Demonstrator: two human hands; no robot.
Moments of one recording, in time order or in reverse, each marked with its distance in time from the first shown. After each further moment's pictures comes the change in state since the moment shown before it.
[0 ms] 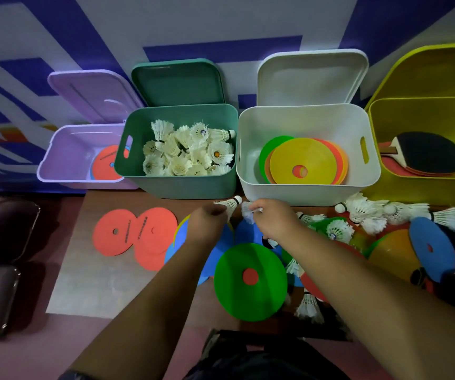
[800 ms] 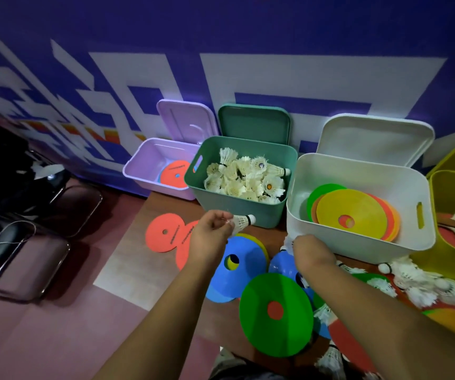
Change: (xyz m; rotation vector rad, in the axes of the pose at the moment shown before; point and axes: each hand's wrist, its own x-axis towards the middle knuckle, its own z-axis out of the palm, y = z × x) left_hand -0.068 0.008 -0.087 -0.481 0.307 0.081; right_hand 0.006 -0.014 0.005 -0.786 -0.055 -0.080
